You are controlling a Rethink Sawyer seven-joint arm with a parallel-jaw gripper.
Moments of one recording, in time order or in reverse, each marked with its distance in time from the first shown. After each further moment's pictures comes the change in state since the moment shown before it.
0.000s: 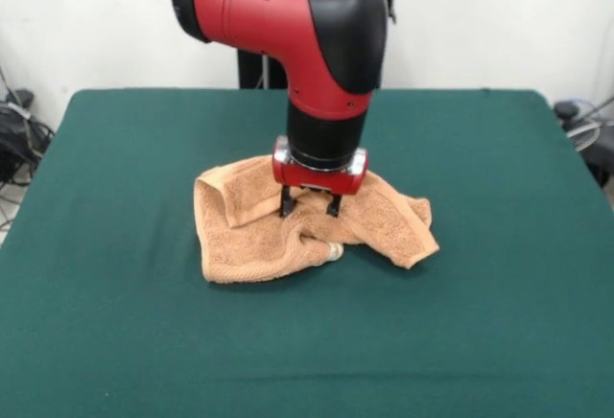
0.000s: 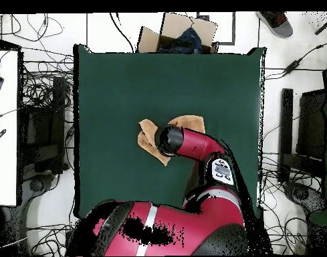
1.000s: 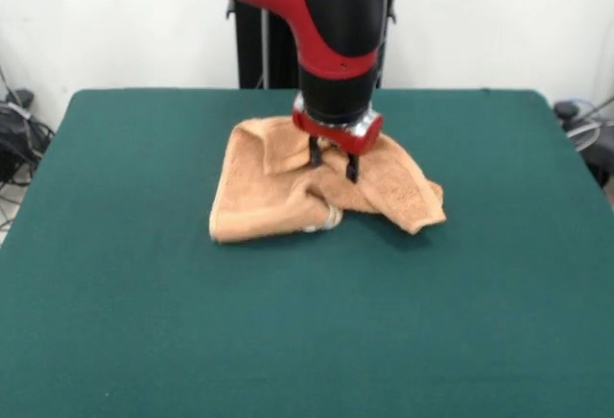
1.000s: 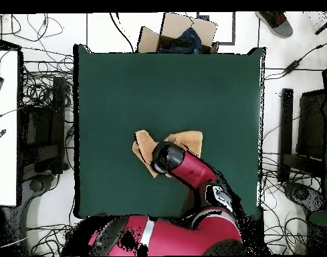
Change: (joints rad) arm 0.006 -0.080 -0.007 0.303 0.307 -0.075 0.156
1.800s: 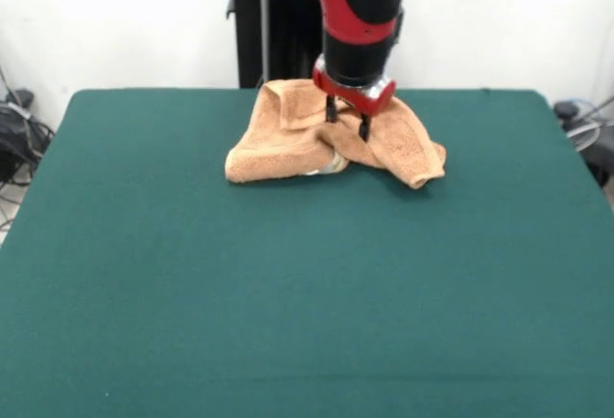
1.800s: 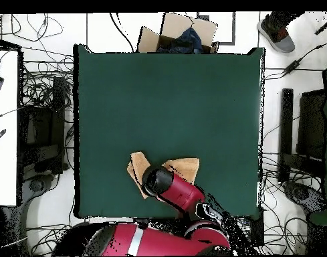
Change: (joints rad) arm 0.027 -0.030 -0.002 0.181 -0.023 -0.113 0.068
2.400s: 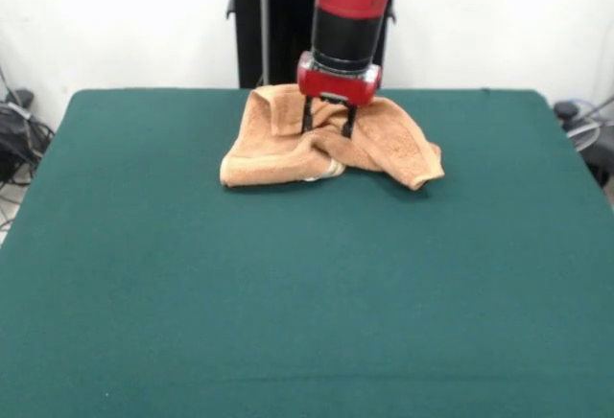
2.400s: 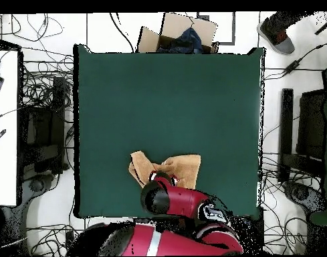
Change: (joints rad) arm -0.048 -0.017 0.013 0.005 -0.494 -0.333 0.000
